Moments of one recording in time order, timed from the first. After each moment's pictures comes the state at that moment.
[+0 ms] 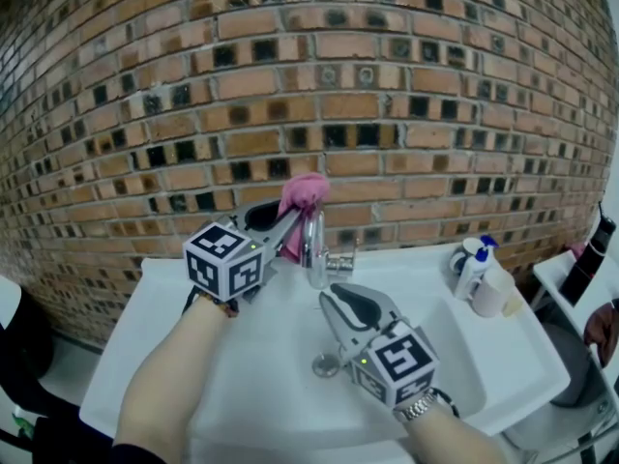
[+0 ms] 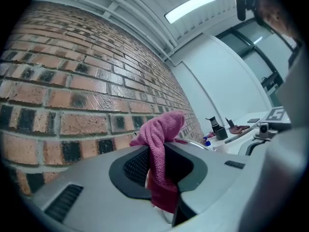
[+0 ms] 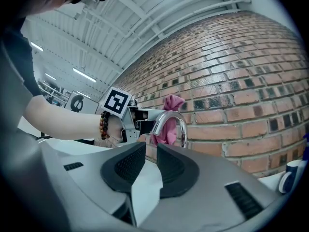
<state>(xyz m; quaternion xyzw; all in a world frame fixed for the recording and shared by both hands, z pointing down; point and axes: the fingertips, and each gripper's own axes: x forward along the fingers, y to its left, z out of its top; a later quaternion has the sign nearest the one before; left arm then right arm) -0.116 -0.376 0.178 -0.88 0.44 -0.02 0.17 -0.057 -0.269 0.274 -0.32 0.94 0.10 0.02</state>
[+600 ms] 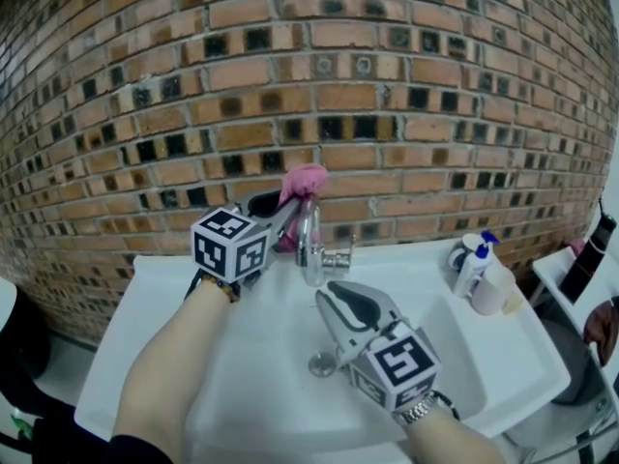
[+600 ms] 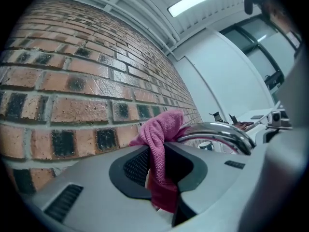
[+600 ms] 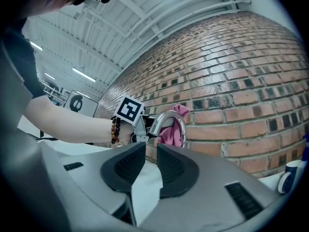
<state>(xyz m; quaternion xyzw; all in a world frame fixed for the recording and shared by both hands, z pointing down) -0.118 -0.421 0.190 -0.88 0.45 -0.04 0.15 -0.057 -0.271 0.271 -0.33 0.94 0.09 0.02</state>
